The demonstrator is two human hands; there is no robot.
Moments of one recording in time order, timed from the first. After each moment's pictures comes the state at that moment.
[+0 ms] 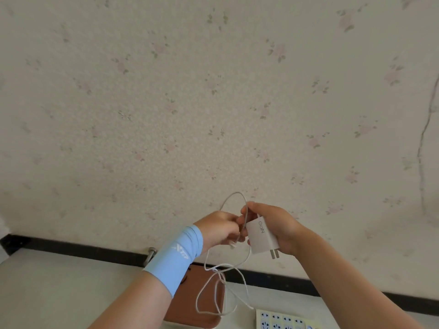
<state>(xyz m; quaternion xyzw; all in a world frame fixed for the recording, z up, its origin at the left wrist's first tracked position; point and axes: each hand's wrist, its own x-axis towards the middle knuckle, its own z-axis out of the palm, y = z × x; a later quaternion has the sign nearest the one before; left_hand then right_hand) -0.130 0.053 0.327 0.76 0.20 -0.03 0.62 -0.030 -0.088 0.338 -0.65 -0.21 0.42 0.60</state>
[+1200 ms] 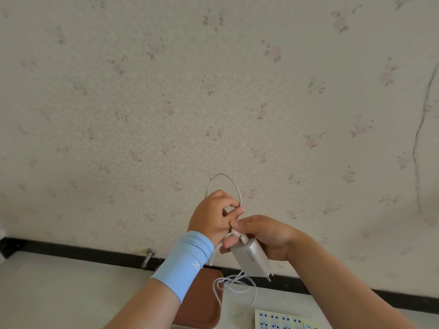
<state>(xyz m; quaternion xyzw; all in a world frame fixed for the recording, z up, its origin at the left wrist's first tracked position) -0.125 0.050 0.324 0.88 0.11 0.32 0.33 -0.042 -0.088 0.337 -0.58 -0.30 0.55 0.52</state>
